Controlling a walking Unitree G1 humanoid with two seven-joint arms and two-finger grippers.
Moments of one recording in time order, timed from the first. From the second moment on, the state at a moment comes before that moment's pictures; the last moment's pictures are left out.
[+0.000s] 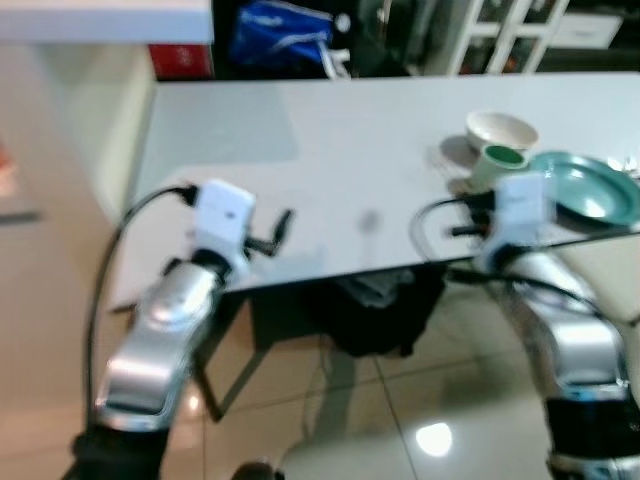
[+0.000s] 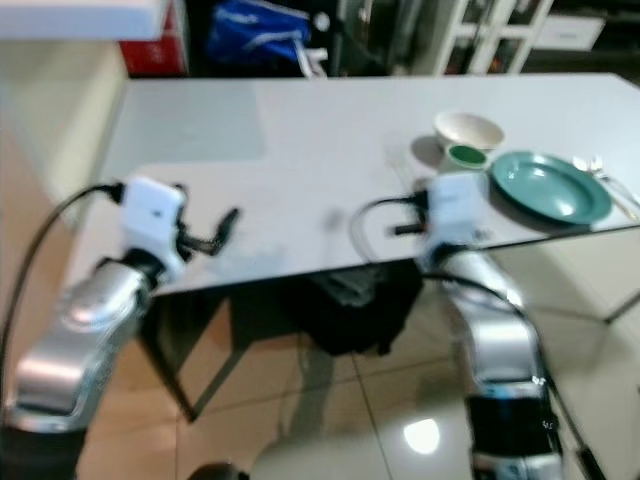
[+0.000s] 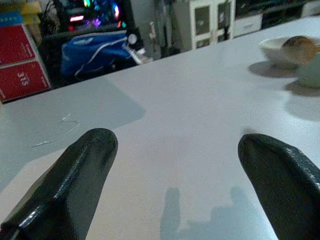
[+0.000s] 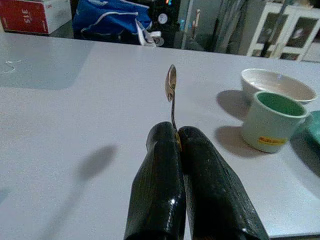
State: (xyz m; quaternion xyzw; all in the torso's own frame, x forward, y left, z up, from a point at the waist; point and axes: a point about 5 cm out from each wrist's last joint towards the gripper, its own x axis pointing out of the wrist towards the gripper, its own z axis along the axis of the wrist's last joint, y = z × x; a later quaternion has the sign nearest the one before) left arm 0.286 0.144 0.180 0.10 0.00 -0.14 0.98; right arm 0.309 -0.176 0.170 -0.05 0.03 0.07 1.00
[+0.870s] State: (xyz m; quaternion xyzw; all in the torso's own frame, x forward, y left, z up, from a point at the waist) left arm 0.253 0.132 0.173 0.15 0.01 -0.26 0.95; right arm 0.316 -0.156 0.137 -0.18 0.02 0.19 0.97
